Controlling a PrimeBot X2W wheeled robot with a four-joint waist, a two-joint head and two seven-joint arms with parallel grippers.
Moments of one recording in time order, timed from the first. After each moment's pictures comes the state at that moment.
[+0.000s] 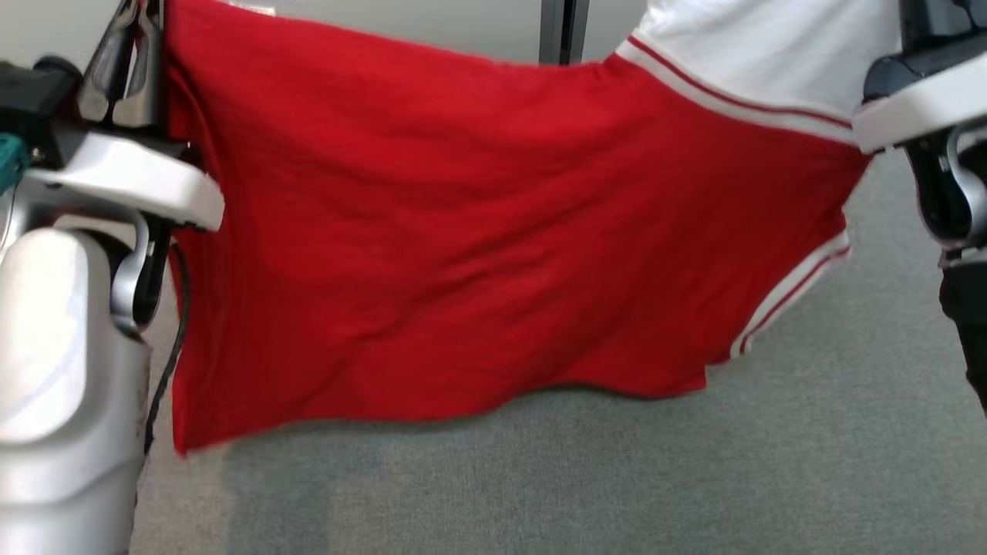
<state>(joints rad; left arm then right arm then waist) -0.68 0.23 -0.07 0.22 -0.15 -0.06 -0.05 -0.88 -0.28 0.20 0.35 0.32 0.13 -0.15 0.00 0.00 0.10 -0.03</state>
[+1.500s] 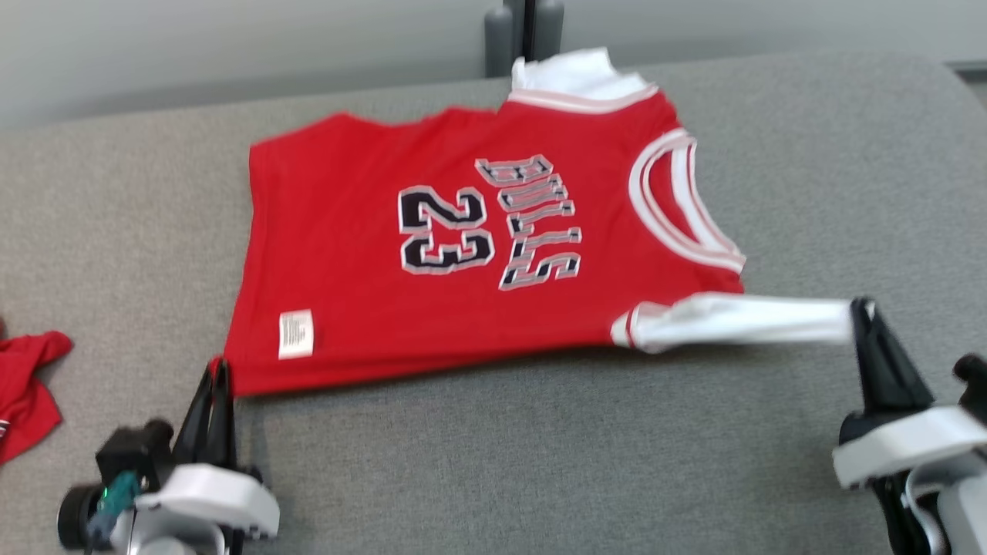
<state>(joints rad) -0.18 0.05 0.11 0.43 -0.13 -0.08 -0.26 -0.23 -0.24 0.07 0.35 0.43 0.13 -0.26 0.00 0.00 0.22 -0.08</state>
